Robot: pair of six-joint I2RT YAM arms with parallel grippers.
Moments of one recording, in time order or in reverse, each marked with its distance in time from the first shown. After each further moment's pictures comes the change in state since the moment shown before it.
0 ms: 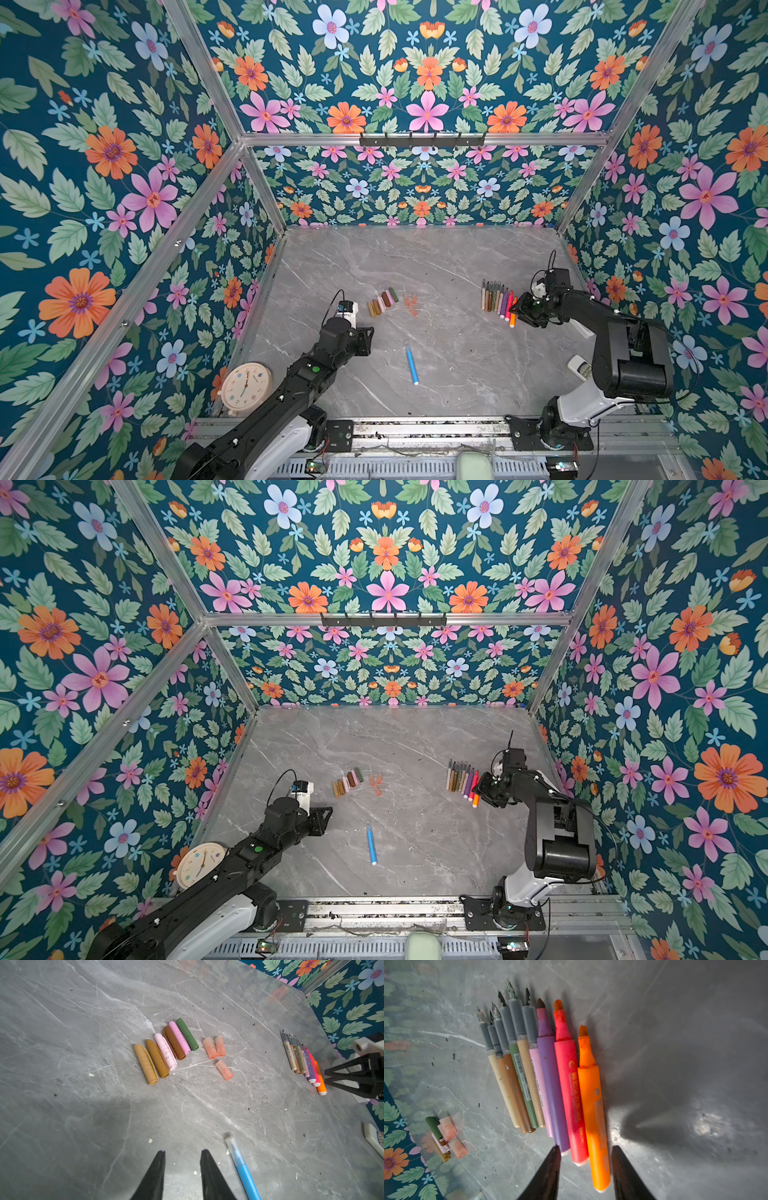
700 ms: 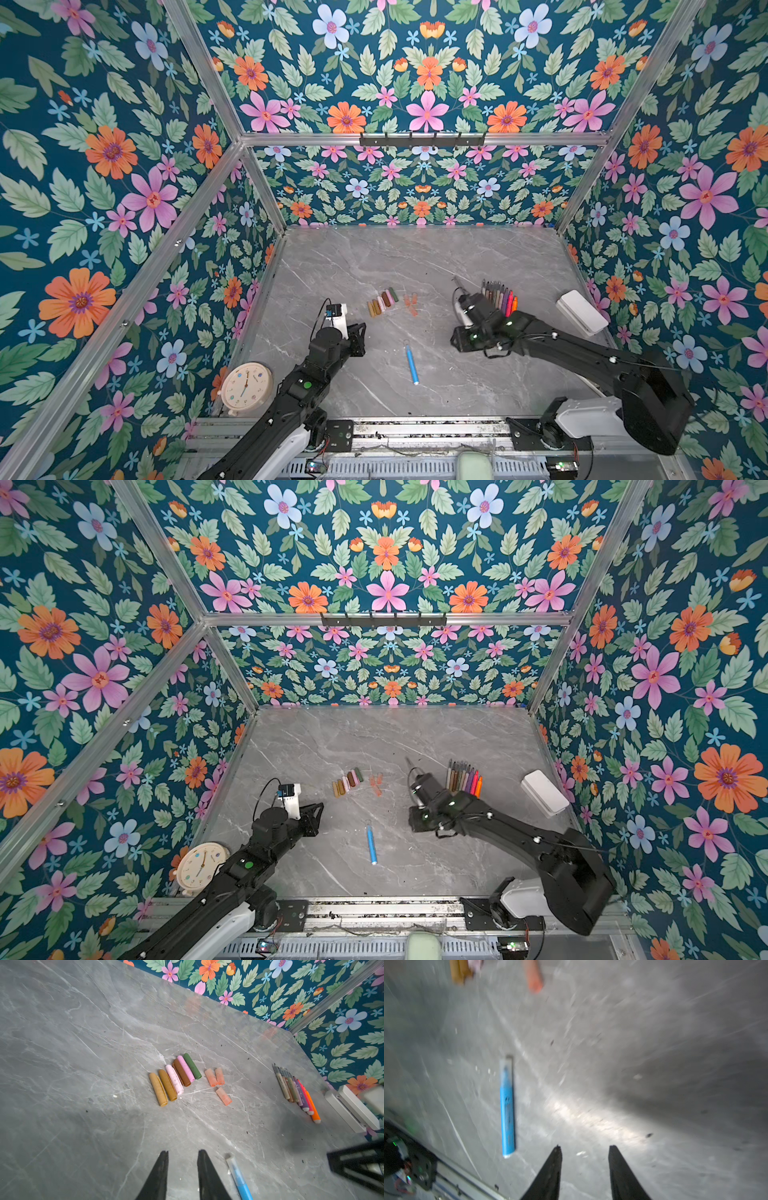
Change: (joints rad) left arm 0.001 -0.217 -0.082 0.032 -0.116 -0.021; right arm 1.009 -0.206 -0.011 -0.121 0.345 0.166
